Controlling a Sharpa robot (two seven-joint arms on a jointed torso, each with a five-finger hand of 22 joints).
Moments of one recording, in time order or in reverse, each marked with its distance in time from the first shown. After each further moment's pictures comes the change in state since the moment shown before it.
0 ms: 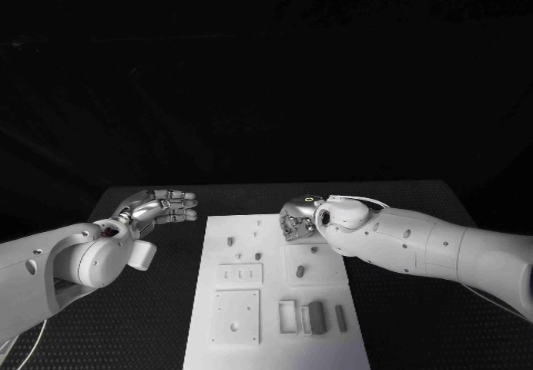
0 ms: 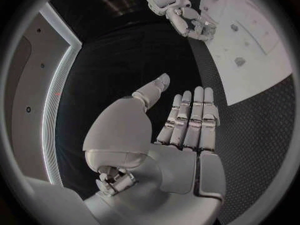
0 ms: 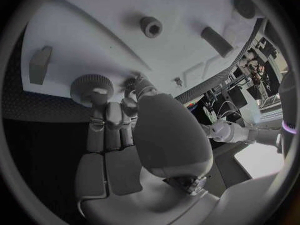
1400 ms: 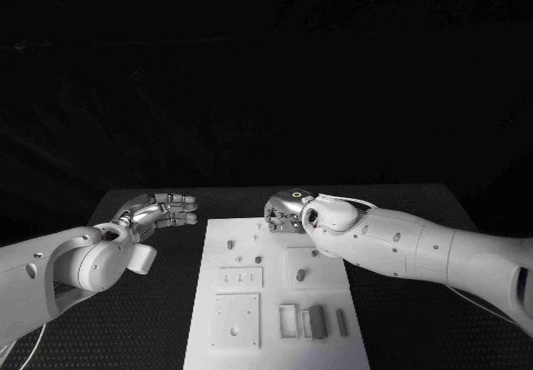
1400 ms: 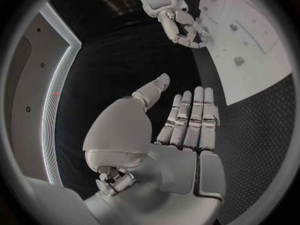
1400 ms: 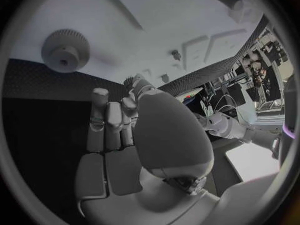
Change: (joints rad) left arm 0.000 -0.003 0.000 0.002 0.000 0.000 -0.001; left_hand 0.000 0.000 -0.003 -0.003 0.000 0.000 0.000 0.000 -0.002 0.000 0.000 -0.004 0.000 0.000 0.000 0.000 0.000 0.000 0.000 0.000 -0.004 0.000; right arm -0.002 0.061 0.051 0.033 -0.064 -0.108 -0.048; right_hand 0.012 -0.012 0.111 0.010 -0.004 0.051 -0.016 -0.010 -0.001 0.010 -0.010 -0.007 0.008 0.000 -0.010 0.017 -0.003 0.000 -0.002 -0.001 0.021 0.000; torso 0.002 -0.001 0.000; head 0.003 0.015
